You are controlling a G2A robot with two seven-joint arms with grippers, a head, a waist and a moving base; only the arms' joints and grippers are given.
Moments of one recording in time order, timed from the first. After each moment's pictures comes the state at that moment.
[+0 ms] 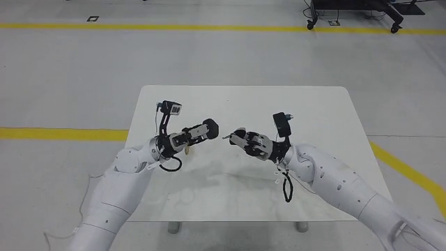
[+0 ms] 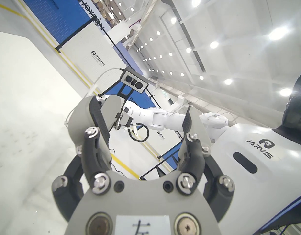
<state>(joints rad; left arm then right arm) 1.13 -1.21 -1.14 -1.28 -0.62 -0.73 -1.09 -0.92 -1.00 0.50 -1.22 -0.57 -1.01 -0.51</state>
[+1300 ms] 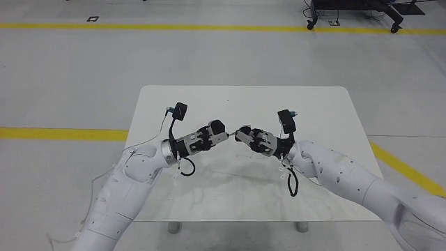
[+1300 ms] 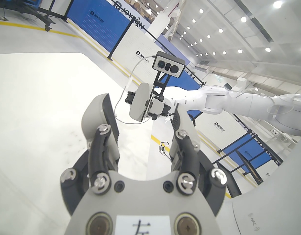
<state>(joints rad) 1.17 -1.20 -1.11 -1.37 0.02 -0.81 -0.66 -0.71 -0.98 0.17 -1.10 -0.59 -1.01 -0.81</state>
